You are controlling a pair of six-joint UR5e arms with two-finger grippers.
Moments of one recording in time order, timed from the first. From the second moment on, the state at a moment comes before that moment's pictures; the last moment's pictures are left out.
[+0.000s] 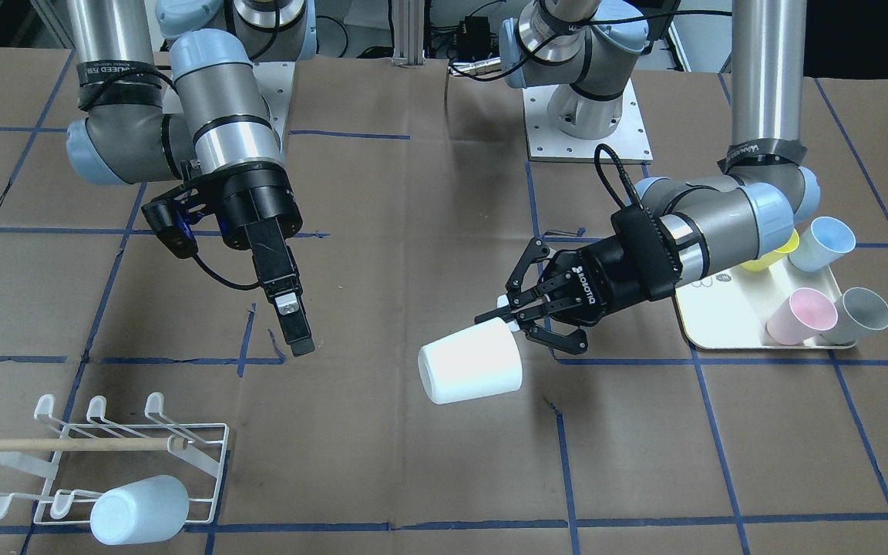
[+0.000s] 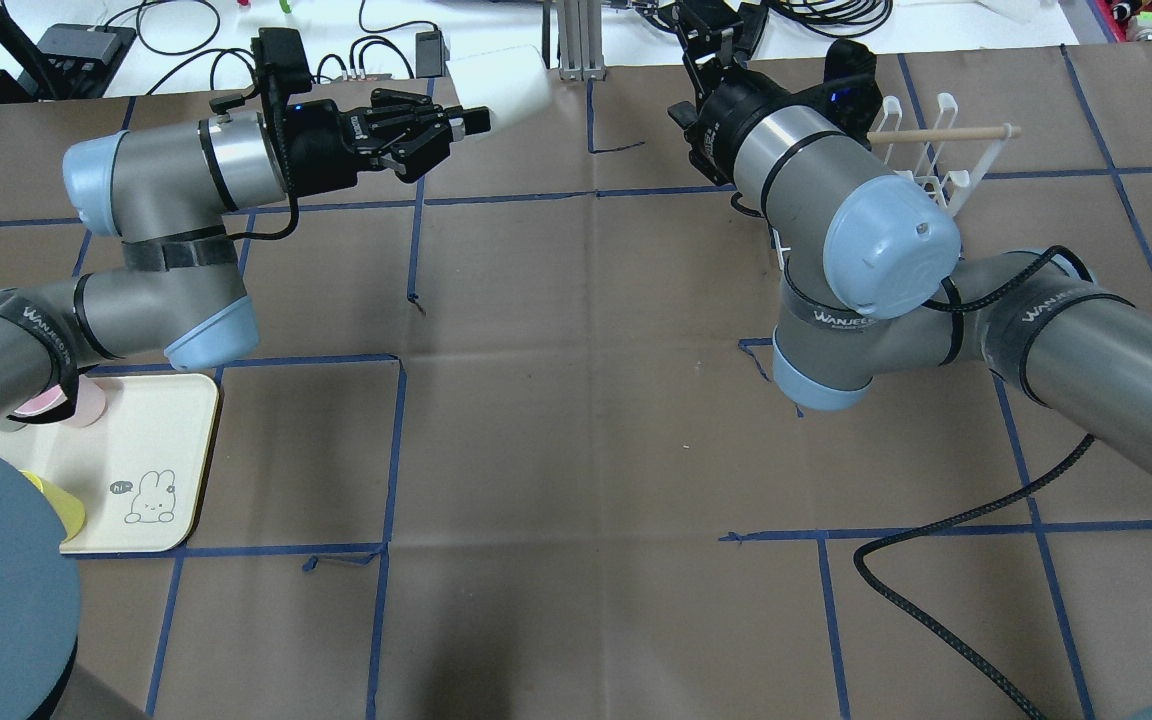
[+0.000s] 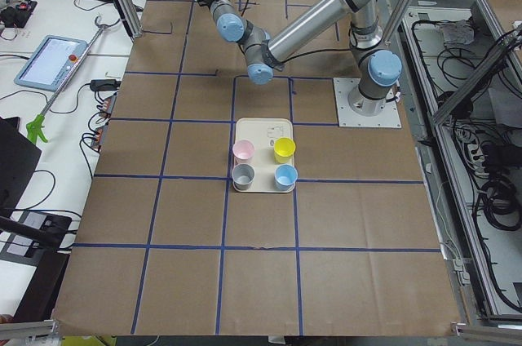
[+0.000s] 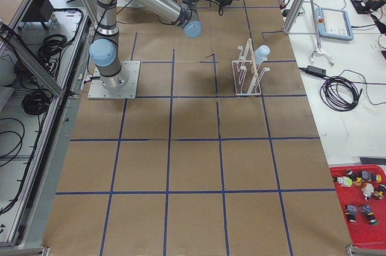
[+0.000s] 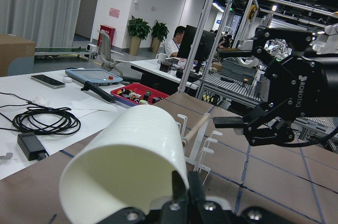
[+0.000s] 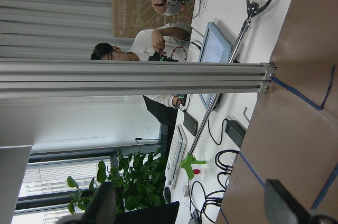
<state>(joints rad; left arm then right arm) -1.41 -1.98 -1.92 -0.06 0.22 0.53 1.70 -1.27 1.97 -3.55 -1.34 1.48</state>
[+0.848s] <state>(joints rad) -1.52 -2.01 -1.92 0.21 0.38 0.23 1.76 -1.25 2.00 -3.55 -1.35 1.48</state>
